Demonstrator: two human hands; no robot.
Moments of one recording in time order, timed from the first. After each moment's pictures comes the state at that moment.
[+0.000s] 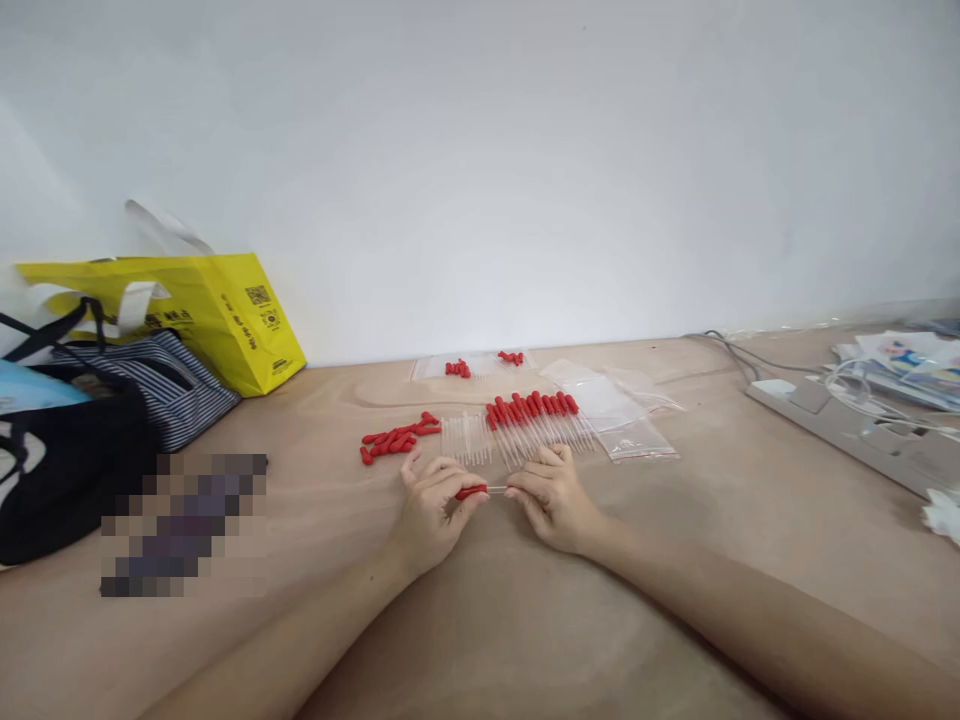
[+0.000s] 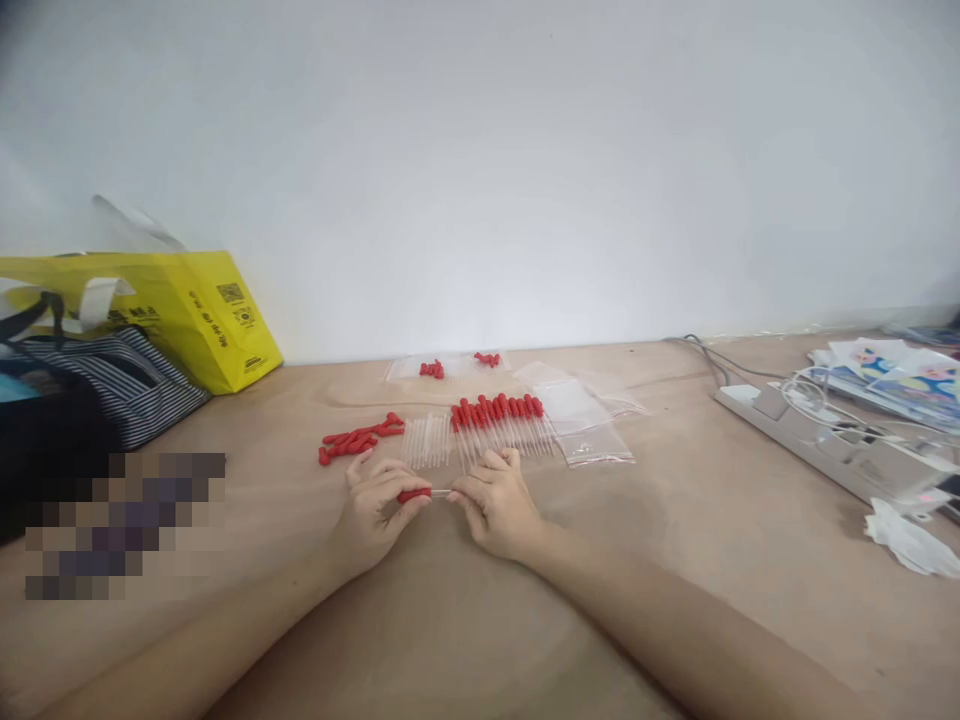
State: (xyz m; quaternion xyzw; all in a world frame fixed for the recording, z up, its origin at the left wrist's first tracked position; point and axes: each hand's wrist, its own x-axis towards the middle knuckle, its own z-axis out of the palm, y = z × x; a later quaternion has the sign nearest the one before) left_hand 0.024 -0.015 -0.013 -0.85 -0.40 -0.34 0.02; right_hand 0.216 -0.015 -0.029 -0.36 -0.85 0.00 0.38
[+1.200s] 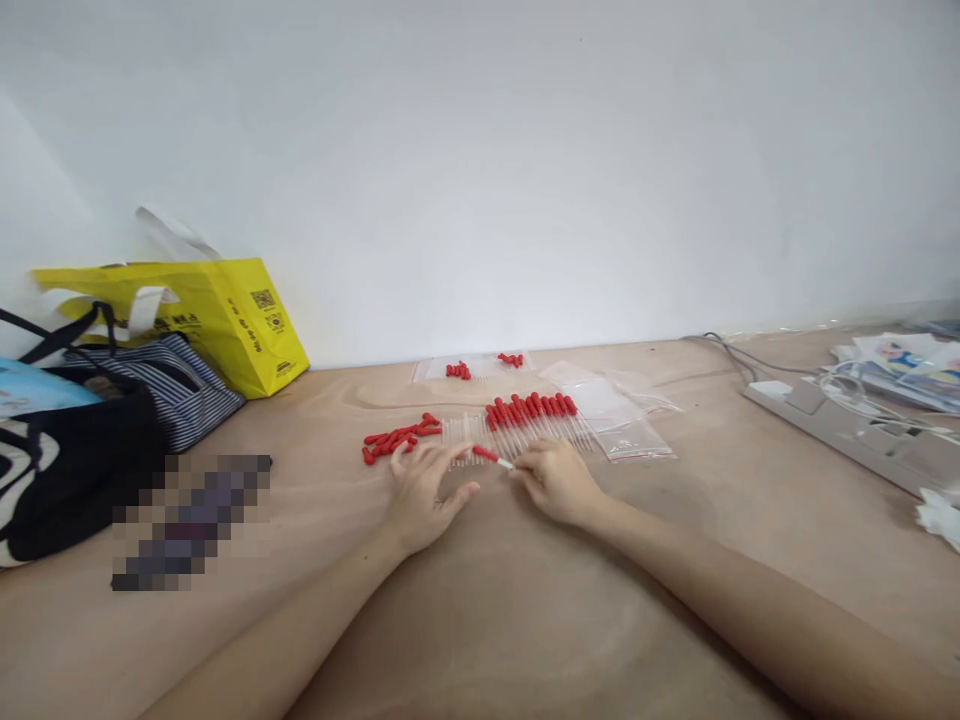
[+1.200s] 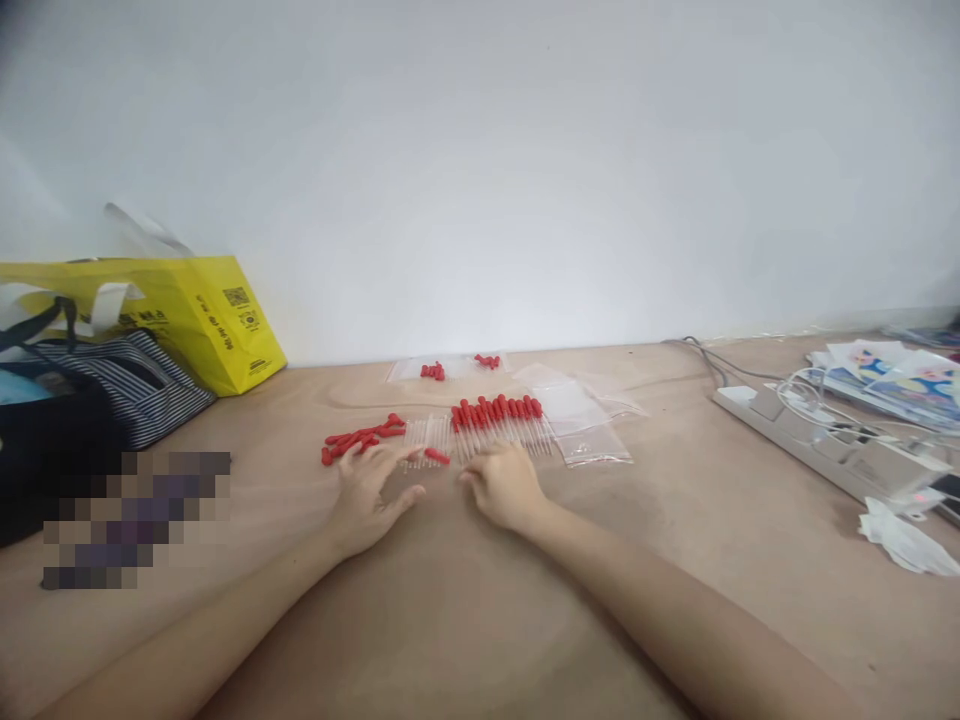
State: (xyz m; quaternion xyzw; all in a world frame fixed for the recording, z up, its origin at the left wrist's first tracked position) left_hand 0.012 -0.005 -0.009 -0.84 -0.47 -0.29 0.05; right_hand 0.222 0.001 -0.014 -0.49 -0.83 0.03 0.25
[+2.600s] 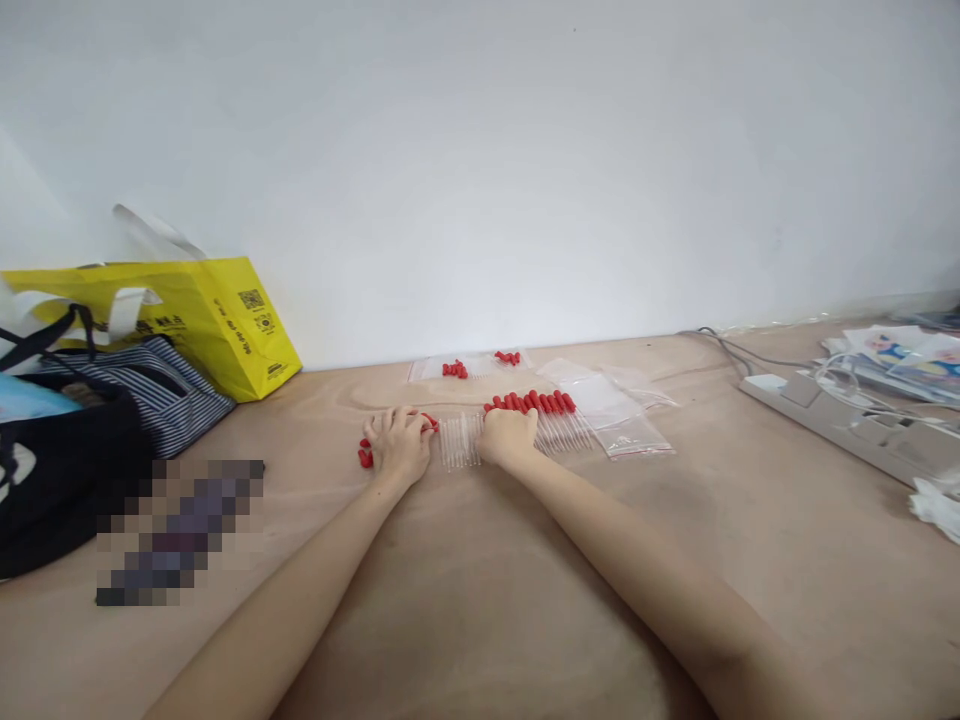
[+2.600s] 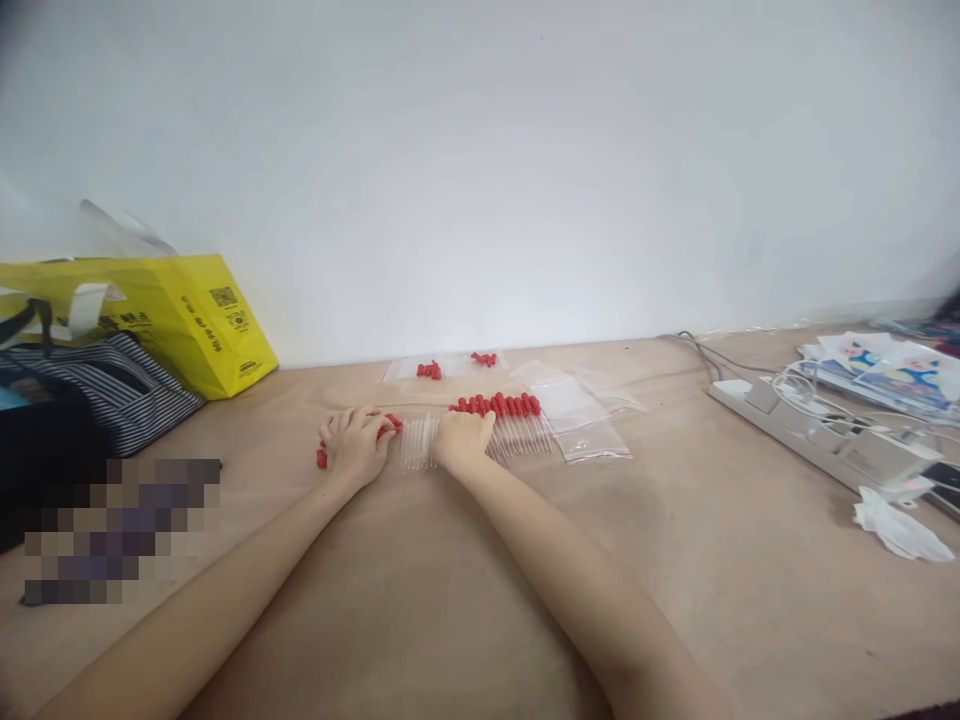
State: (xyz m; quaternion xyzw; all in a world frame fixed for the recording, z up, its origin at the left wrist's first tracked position) left_hand -0.010 0.070 -0.019 -0.73 -0.60 -0.26 0.21; right_hand 0.150 0.059 0.011 -0.70 -0.70 0.06 0.13
